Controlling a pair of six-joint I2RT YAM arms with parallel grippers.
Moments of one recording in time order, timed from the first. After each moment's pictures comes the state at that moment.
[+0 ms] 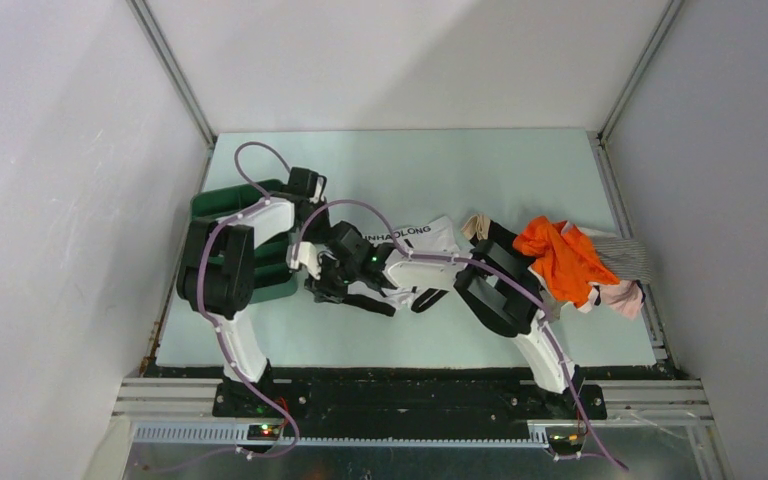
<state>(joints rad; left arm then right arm) -0.21 1.86 1.19 -0.42 0.10 -0.42 1.03 2.17 1.54 -0.05 -0.43 -0.34</state>
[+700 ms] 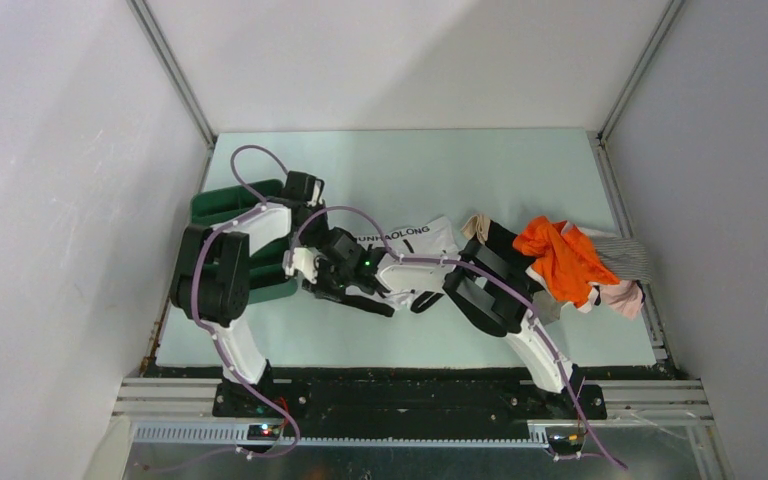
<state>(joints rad) -0.21 1.81 1.12 -0.39 0.12 -0.42 1.06 2.24 1.59 -0.06 -0.34 -0.38</state>
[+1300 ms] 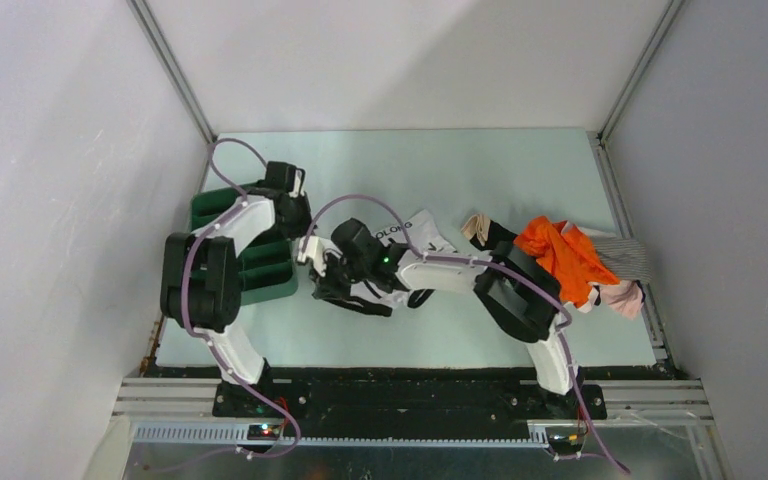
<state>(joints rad) -0.14 1.76 1.16 -0.50 0.11 -0.40 1.04 2.09 1.45 0.00 -0.45 -0.25</state>
